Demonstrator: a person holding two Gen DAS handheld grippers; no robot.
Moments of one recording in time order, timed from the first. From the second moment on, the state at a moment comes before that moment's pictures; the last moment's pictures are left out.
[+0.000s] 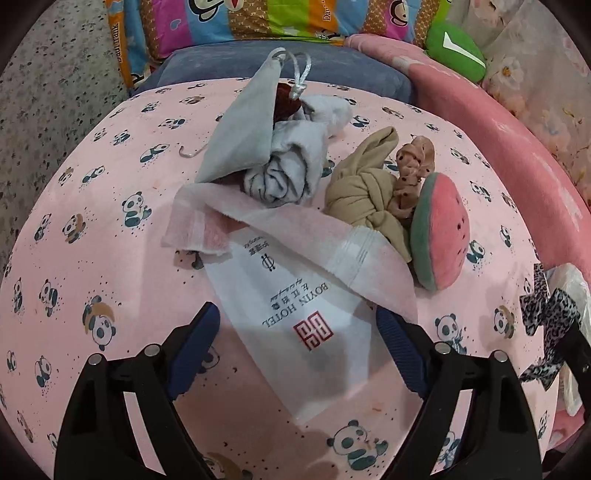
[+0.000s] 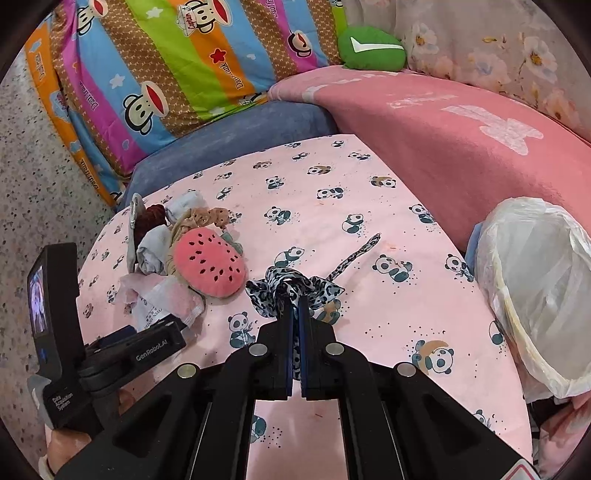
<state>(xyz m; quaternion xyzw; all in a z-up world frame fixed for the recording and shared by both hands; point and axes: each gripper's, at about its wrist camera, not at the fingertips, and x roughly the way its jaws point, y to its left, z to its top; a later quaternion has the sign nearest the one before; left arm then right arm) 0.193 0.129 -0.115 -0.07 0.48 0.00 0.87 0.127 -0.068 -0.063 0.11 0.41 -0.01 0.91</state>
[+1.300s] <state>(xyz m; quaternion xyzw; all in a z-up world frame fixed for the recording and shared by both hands) 0.106 -0.027 0.005 -0.04 0.41 -0.25 0.87 0.042 -0.183 -0.012 0.16 0.33 -0.10 0.93</state>
